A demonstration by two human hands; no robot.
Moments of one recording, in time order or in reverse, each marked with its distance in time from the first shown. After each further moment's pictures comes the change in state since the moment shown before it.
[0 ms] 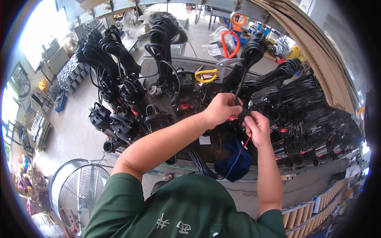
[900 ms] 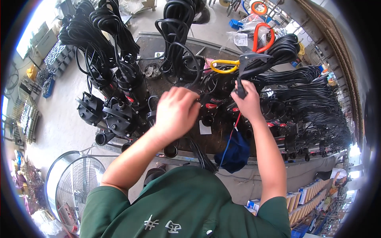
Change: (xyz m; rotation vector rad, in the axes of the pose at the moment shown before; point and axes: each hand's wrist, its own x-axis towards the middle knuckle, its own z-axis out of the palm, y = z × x) left_hand -0.114 0.004 -0.125 1.213 0.509 0.489; right_hand 0.116 0.045 0.072 -0.842 0.030 -0.444
